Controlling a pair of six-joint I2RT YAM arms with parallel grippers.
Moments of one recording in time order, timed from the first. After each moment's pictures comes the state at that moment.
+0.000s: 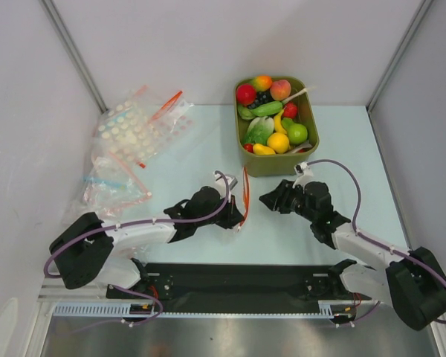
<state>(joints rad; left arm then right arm) -0.92 1.37 0.61 0.21 0.08 -0.56 0.49 1.06 0.36 0.37 -0.24 0.67</state>
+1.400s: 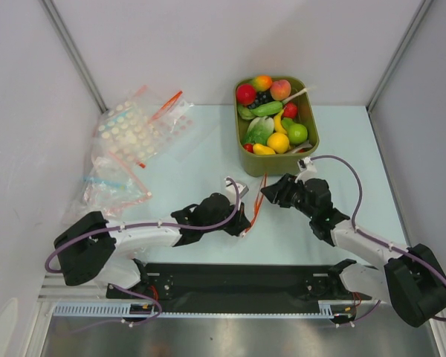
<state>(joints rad) -1.03 1.39 0.65 0.20 0.03 -0.51 0.49 1.11 0.40 0.41 -0.16 0.72</state>
